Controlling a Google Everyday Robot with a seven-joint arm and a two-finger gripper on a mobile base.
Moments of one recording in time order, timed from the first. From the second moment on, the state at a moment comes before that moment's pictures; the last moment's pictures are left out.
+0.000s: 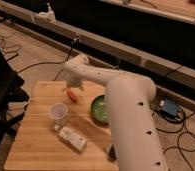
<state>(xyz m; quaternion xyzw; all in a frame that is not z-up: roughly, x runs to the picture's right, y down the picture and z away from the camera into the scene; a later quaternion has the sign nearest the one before) -0.140 0.005 0.945 -0.26 0.08 0.66 0.70</state>
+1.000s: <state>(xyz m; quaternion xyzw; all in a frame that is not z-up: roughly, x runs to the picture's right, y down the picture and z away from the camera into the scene) -0.148 0.048 0.997 -0.31 0.10 0.70 0.63</state>
